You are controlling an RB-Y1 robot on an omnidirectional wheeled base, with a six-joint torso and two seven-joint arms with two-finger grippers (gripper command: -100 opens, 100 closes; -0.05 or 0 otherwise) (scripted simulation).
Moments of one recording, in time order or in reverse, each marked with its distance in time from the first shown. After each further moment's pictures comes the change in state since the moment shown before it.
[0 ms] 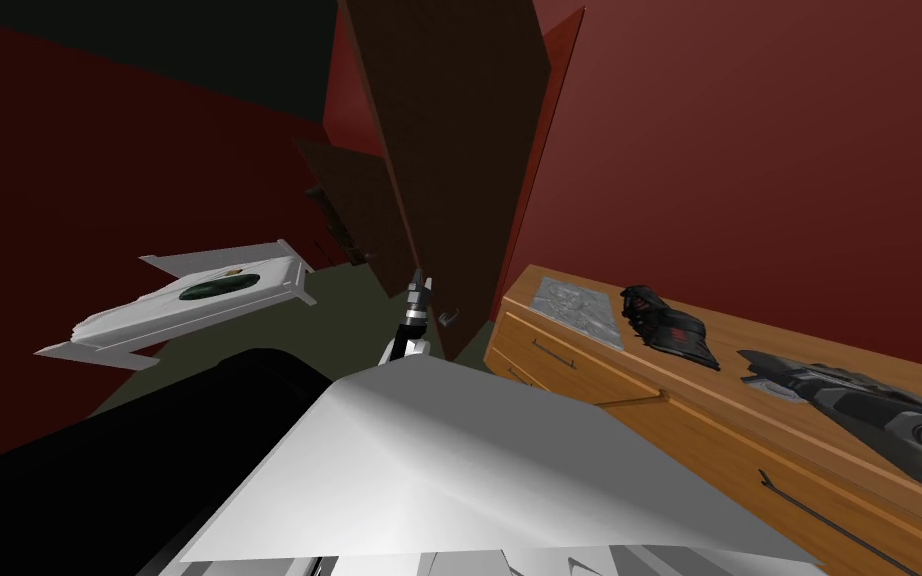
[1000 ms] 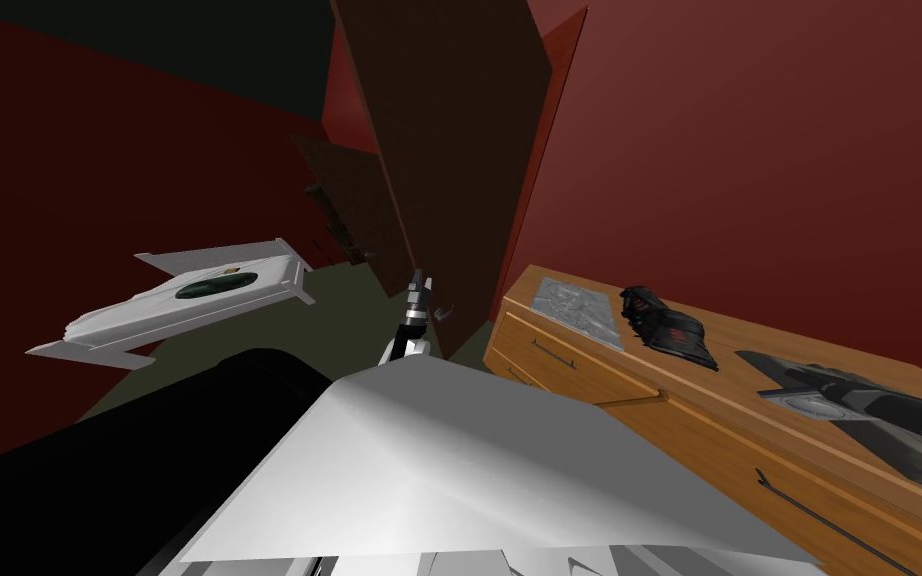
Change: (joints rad) left arm 0.000 0.000 0.000 0.000 0.000 0.000 0.000; right arm -0.050 -0.005 0.013 0.073 -0.003 -0.013 -0.001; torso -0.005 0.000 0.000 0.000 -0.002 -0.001
